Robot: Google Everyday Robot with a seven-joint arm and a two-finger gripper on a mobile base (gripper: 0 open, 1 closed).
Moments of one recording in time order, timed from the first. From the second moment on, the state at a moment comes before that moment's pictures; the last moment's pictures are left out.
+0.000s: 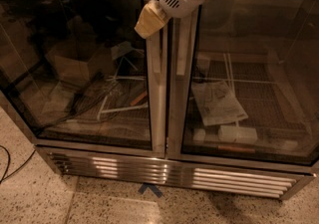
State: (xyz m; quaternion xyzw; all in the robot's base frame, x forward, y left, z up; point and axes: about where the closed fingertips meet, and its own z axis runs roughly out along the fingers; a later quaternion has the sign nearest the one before) arm 0.562 0.014 1.014 -0.47 0.80 0.06 0.36
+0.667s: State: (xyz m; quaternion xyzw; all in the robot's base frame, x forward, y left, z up) arm 0.572 0.013 1.009 -0.47 0.80 0.07 0.37
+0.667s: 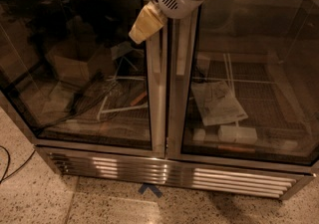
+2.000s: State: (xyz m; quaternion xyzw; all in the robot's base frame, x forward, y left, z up) arm 0.592 0.012 1.000 -0.48 0.78 0.08 0.39
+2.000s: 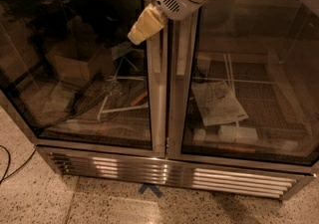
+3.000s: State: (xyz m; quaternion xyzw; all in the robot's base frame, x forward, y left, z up) arm 0.590 0.012 0.991 -0.49 0.78 0.08 0.38
